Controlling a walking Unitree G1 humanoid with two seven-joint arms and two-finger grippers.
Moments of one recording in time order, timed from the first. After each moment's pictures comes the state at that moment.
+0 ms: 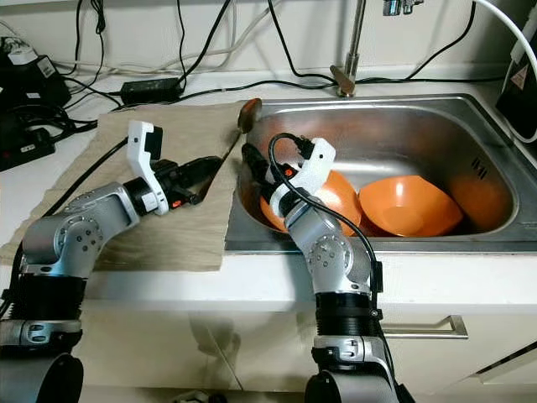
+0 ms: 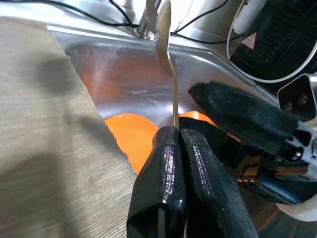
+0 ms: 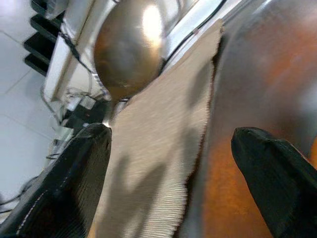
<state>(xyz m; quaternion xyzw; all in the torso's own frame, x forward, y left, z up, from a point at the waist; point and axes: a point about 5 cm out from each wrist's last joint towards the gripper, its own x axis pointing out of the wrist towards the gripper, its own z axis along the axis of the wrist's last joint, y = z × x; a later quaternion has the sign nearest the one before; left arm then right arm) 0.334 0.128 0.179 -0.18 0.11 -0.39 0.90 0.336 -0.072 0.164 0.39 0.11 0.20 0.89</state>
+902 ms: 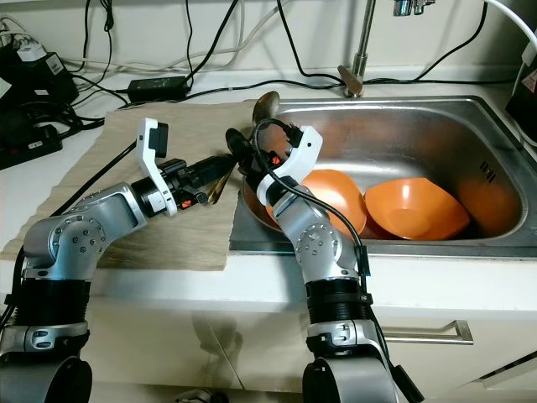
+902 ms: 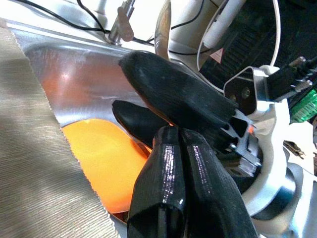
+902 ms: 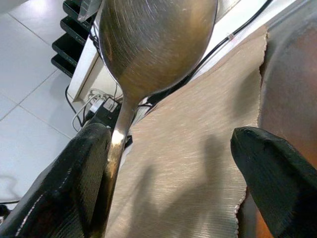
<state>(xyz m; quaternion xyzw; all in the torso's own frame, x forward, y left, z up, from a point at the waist) 0.322 0.116 0.194 -0.23 0.10 -0.42 0.87 0.346 -0.055 0.175 0.39 0.07 0.23 0.89</state>
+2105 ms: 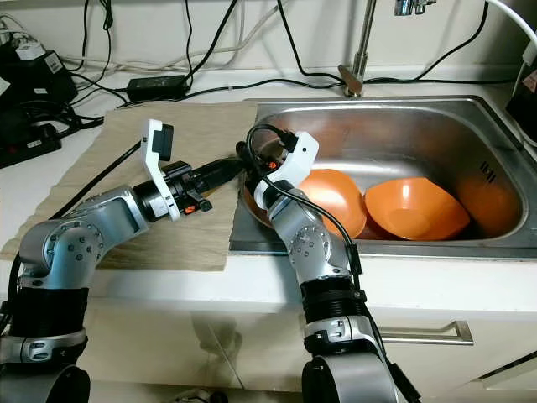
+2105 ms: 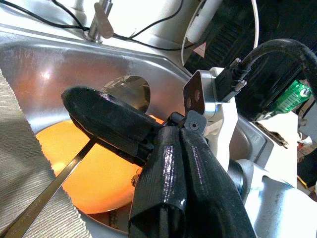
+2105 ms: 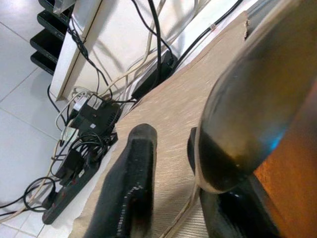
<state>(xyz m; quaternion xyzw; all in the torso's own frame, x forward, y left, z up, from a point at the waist) 0.311 0.107 0.200 -0.21 0.09 -0.45 0.86 0.349 -0.052 0.164 0.39 0.09 0.21 0.89</state>
